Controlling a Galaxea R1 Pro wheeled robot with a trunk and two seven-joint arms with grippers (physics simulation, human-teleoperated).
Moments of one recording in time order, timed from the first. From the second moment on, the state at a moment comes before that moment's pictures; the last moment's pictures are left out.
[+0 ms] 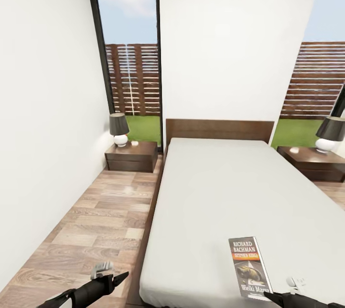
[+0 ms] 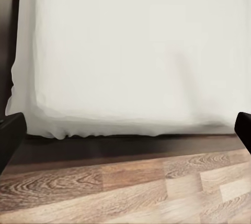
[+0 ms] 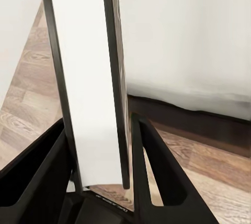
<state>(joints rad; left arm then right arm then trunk) -0.56 0.17 0.75 -0.02 -0.43 -0.08 -0.82 -0.40 -0.51 0.45 -0.30 -0.68 0.06 0.95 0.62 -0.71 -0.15</state>
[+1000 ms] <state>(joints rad) -0.56 0.17 0.75 -0.02 -0.43 -0.08 -0.82 -0.40 -0.51 0.45 -0.30 -0.68 0.06 0.96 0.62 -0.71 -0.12</state>
